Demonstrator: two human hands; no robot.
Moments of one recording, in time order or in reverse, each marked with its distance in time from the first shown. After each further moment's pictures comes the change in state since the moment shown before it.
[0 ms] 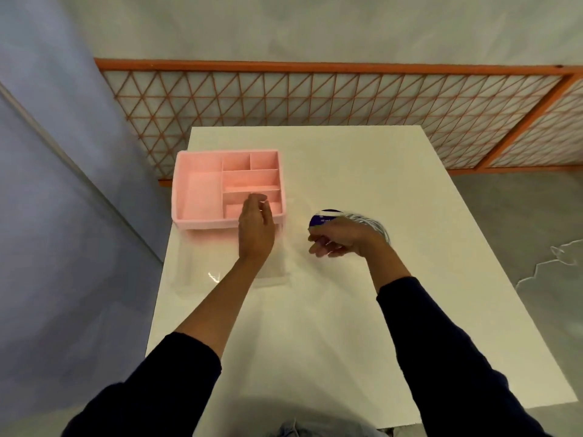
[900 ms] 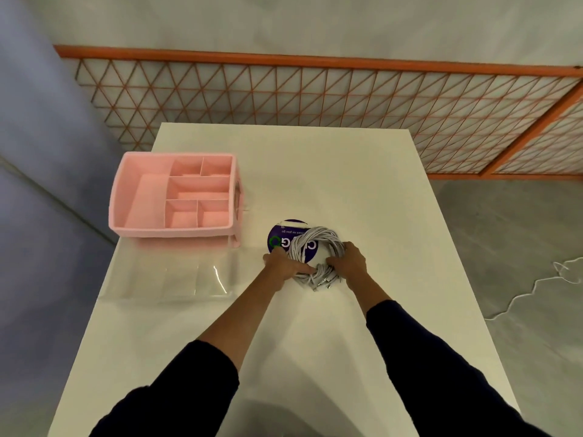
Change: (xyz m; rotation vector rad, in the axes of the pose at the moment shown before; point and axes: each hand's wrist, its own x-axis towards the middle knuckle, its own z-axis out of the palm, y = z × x) left_hand -0.034 -0.029 0.188 -0.173 -0.620 -0.897; right_hand 0.072 0.121 -0.095 -0.065 0.463 0.042
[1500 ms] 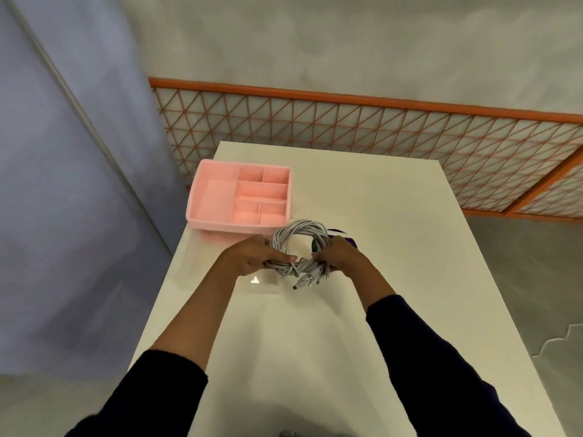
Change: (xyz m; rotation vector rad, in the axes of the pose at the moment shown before) left_hand -0.146 0.035 -0.156 -0.056 -0.251 0.085; right_hand -0.079 -0.095 0.050 -0.004 -0.268 -0.183
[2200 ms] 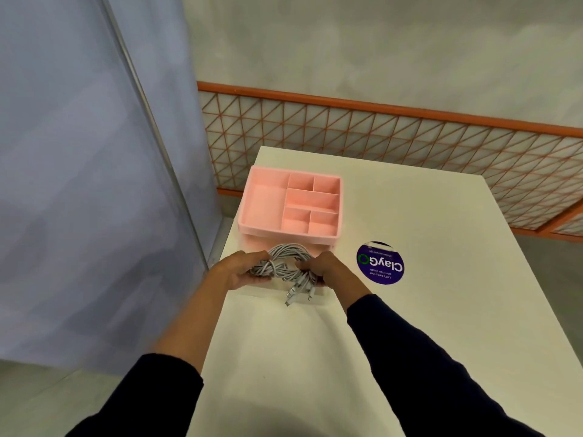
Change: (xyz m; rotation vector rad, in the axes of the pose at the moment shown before) left_hand -0.024 -0.064 -0.115 -0.475 0.233 -0.069; right_hand 0.028 -0.059 0.126 0.132 -0.076 0.167
